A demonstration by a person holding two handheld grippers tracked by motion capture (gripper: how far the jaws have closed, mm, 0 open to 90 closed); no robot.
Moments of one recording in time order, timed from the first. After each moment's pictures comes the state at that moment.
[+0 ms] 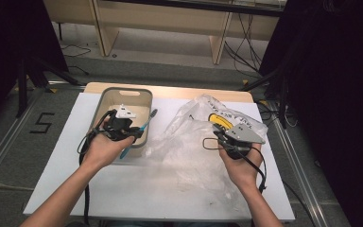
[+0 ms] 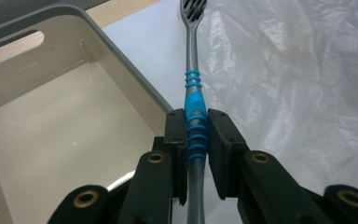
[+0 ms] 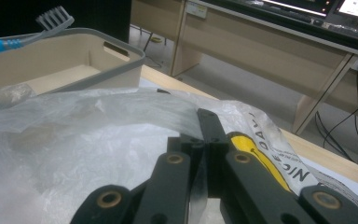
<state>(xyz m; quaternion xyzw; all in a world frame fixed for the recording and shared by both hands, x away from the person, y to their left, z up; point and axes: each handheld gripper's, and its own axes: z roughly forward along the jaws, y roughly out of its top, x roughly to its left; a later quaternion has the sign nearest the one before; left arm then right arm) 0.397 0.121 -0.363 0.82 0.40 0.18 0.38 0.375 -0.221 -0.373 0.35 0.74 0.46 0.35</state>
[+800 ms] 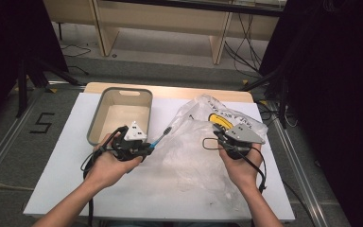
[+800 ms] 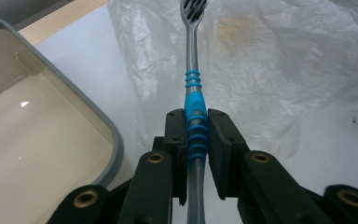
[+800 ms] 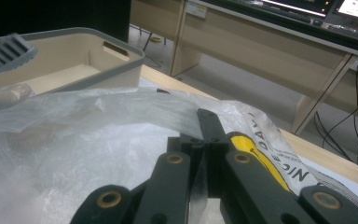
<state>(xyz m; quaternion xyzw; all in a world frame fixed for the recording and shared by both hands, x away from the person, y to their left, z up) 0.354 0.092 -0.369 0.85 0.32 0.16 0.38 0.374 -0.221 -0.373 0.35 0.74 0.46 0.35</state>
